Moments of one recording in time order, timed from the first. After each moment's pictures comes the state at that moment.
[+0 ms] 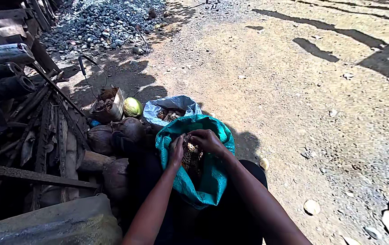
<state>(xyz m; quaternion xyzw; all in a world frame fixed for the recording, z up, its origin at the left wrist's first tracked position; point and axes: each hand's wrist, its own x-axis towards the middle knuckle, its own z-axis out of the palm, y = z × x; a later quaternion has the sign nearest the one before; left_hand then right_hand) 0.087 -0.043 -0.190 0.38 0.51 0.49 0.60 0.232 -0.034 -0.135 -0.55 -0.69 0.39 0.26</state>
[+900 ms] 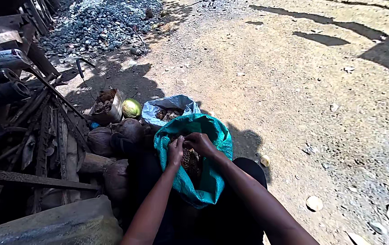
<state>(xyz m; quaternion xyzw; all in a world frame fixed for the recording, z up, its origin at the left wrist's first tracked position) 0.090 -0.044 -0.195 0.42 0.54 0.50 0.53 0.219 -0.039 -0.148 -0.54 -0.74 0.33 0.23</state>
